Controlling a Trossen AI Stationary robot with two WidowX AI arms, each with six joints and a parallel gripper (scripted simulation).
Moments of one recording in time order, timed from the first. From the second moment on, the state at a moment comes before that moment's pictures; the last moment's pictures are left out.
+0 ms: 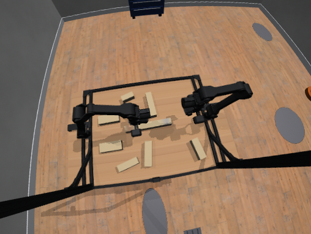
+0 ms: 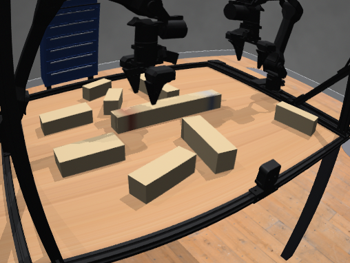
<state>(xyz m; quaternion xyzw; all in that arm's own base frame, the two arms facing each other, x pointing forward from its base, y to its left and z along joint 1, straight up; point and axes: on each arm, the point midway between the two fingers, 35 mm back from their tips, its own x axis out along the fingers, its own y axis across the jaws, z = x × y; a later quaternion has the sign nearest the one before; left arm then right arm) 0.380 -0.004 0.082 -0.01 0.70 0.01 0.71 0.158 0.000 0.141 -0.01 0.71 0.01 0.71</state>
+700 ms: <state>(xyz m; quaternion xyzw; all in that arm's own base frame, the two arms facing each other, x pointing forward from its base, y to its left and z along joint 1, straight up) 0.411 -0.005 0.069 -0.01 0.70 0.01 0.72 0.158 0.000 0.141 -0.01 0.71 0.01 0.71</state>
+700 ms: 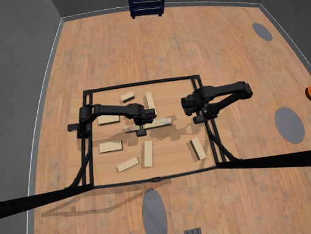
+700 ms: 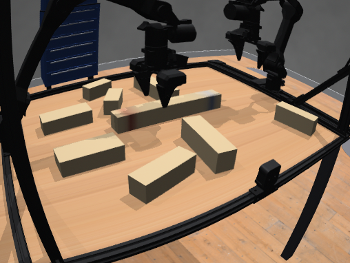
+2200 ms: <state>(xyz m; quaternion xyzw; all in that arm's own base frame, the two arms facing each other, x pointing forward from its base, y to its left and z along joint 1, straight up) 0.409 -0.005 0.024 -0.01 0.71 0.01 0.71 0.158 0.000 0.141 -0.01 0.71 0.01 0.71</state>
